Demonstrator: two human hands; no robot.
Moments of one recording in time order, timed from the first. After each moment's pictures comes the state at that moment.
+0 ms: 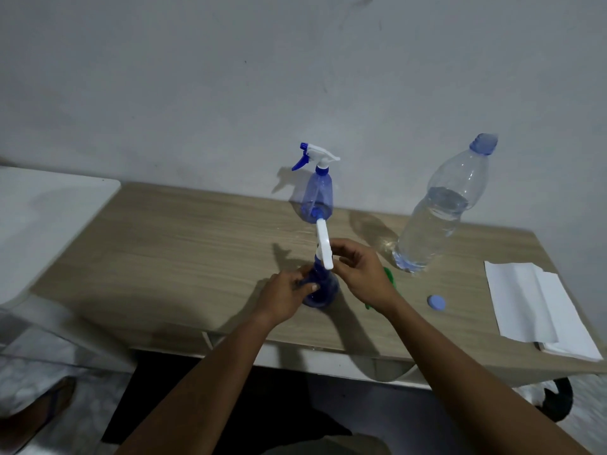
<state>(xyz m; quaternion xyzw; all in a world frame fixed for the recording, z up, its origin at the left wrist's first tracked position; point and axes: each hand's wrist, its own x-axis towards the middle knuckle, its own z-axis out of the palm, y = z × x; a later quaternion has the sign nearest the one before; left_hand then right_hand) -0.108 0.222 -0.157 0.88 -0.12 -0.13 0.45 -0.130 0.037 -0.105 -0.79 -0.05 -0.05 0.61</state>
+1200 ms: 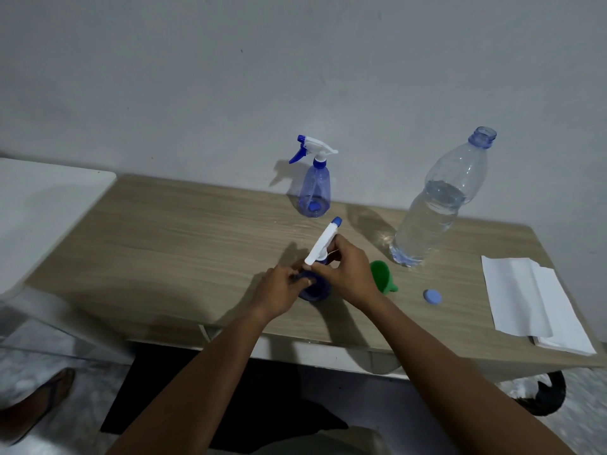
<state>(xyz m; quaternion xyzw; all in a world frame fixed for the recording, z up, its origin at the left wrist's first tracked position) -0.107 0.221 -0.163 0.89 -0.08 -0.14 0.42 -0.124 0.048 -0.125 -0.88 0.01 -0.05 0.47</state>
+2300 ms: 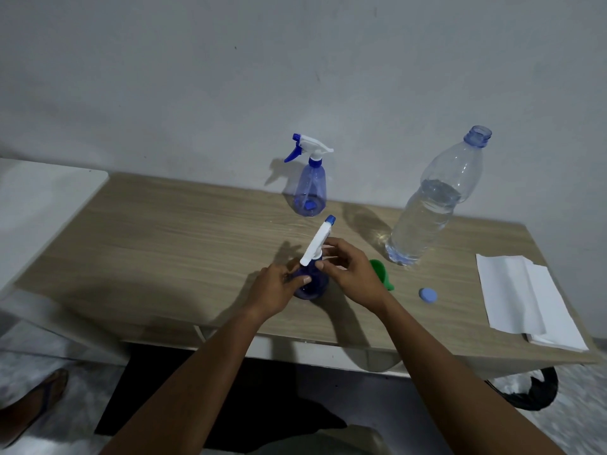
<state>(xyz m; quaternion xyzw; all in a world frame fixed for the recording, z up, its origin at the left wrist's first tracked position) -0.108 0.222 -0.158 0.89 -0.08 -0.10 0.43 -0.127 0.028 -0.136 -0.80 -0.04 -0.02 0.60</state>
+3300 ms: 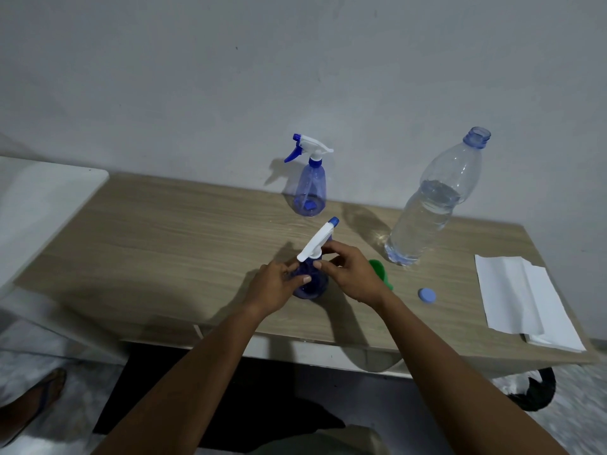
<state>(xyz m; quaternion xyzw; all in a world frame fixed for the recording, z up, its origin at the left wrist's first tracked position) -0.104 0.223 -0.157 0.88 -0.11 -0.12 0.45 -0.122 0.027 -0.131 -0.83 -0.07 0.02 0.55</state>
